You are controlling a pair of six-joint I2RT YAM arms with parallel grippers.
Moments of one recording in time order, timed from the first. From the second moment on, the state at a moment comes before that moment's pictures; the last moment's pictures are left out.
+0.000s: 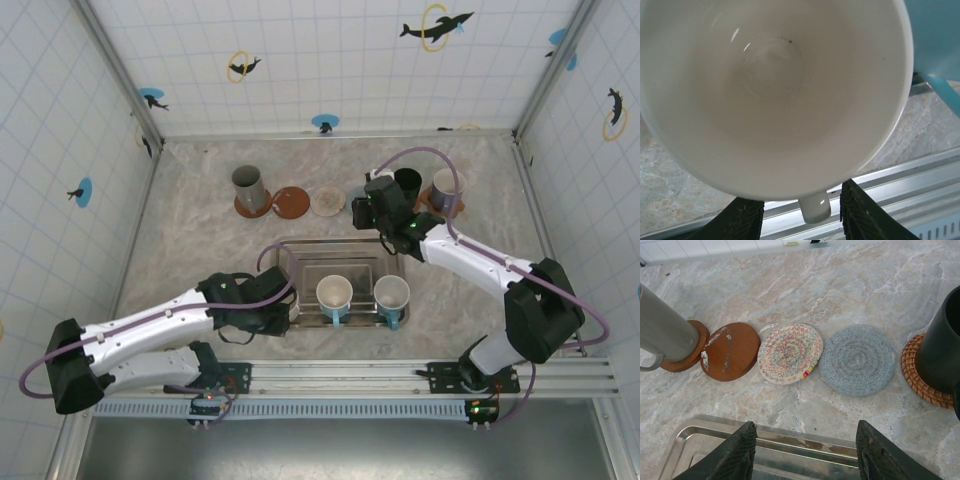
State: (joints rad) left arm -1.06 1.04 0.75 -0.99 0.01 -0.86; right arm 0.70 1.50 1.05 -0.19 0.23 0.46
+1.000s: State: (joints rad) left arm -1.06 1.08 0.70 -0.92 -0.03 -0.90; right arm 0.70 1.51 1.05 -0.19 0.23 0.47
